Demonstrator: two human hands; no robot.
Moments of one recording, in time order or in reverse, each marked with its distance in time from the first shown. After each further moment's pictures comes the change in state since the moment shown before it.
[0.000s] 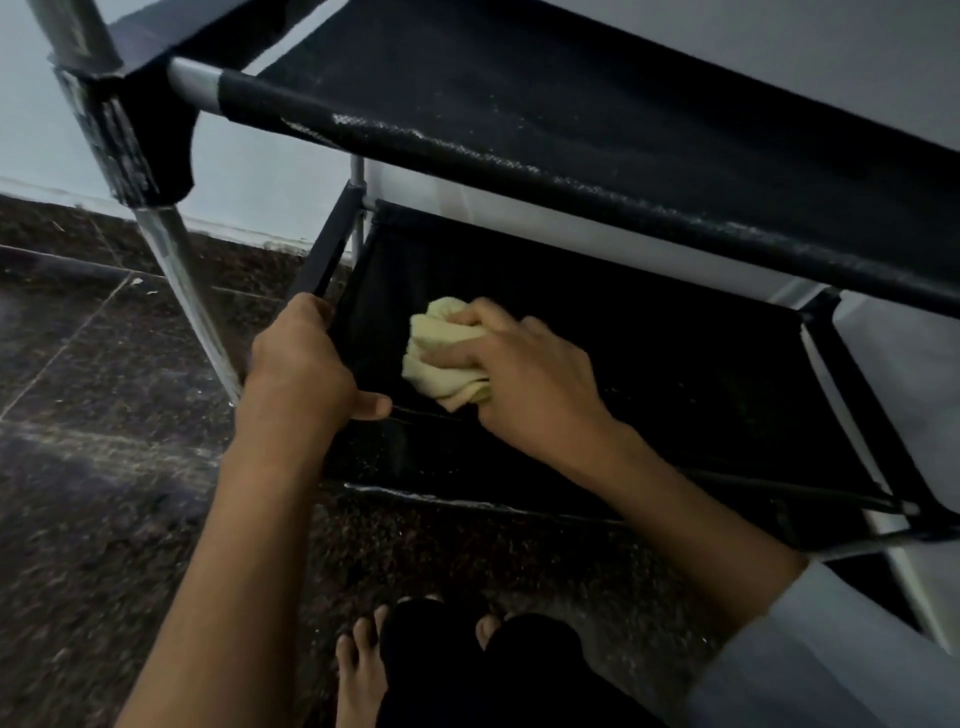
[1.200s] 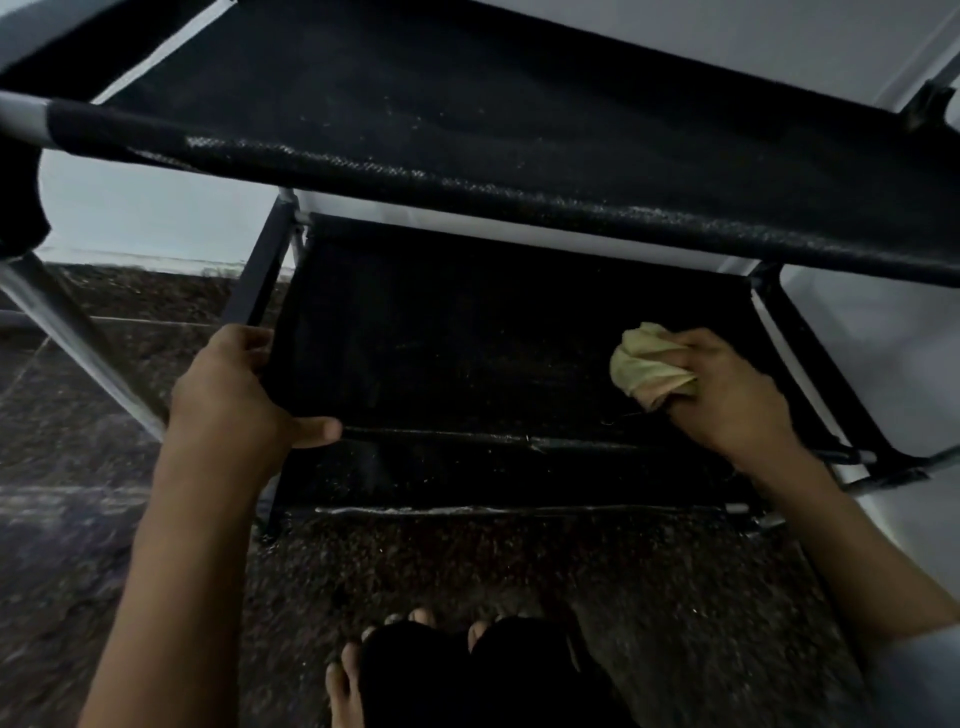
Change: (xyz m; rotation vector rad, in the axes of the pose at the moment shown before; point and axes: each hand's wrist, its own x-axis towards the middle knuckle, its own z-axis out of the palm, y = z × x) left_hand 0.013 -0.018 0.005 -0.072 -0.002 0.059; right_hand -0.091 0.152 0.002 0.147 0.142 0.562
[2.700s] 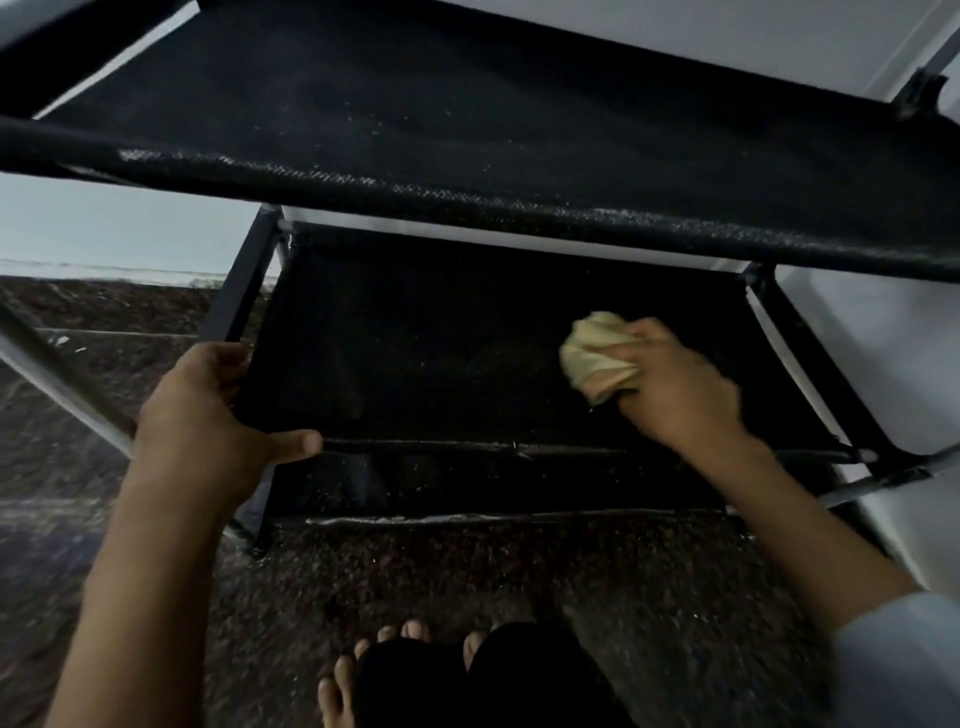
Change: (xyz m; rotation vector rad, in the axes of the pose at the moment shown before) left_hand -0.004 -0.007 0.002 -0.063 0.057 0.056; right_hand 0.009 -0.034 0.009 -0.067 -0.042 -0.017
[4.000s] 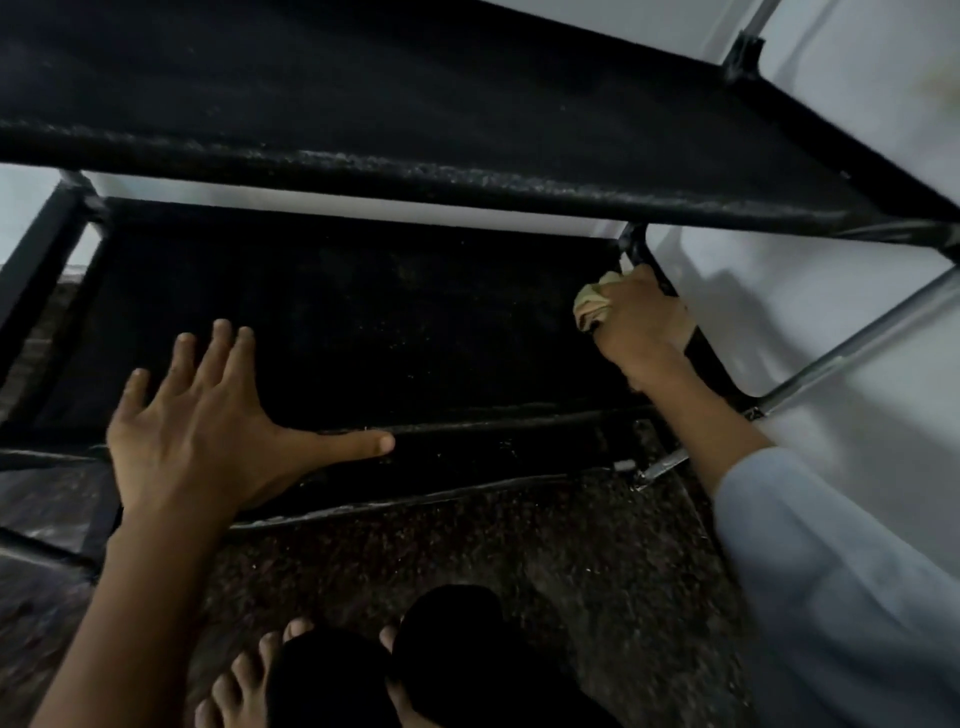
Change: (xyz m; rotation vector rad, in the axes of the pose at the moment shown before) left_hand -0.035 0.061 0.079 0.863 -0.211 0.230; right_hand 0.046 0.102 -0.012 -0.285 0.083 0.409
